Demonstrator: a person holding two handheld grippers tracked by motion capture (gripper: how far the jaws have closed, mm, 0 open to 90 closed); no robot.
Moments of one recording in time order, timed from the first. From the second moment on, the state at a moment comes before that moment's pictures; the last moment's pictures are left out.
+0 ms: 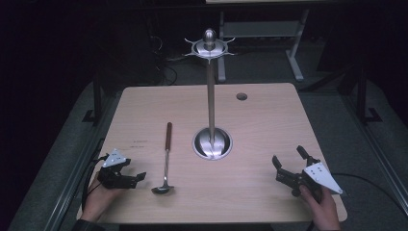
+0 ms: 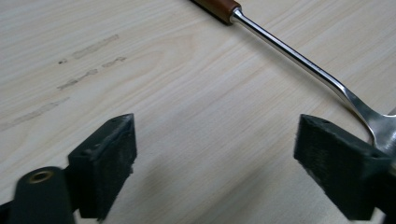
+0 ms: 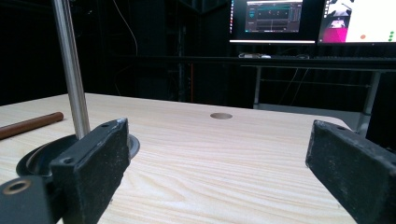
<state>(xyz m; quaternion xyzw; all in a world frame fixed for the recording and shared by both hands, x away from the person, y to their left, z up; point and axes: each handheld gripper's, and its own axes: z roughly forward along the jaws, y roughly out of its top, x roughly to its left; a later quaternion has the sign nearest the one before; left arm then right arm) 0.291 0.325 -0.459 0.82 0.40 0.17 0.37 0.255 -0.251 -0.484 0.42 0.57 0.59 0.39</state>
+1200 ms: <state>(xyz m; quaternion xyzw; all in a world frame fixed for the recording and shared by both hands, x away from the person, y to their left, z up) 0.342 0.318 -0.438 0.80 0.45 0.15 0.37 0.255 -0.251 -0.484 0.42 0.57 0.59 0.39</state>
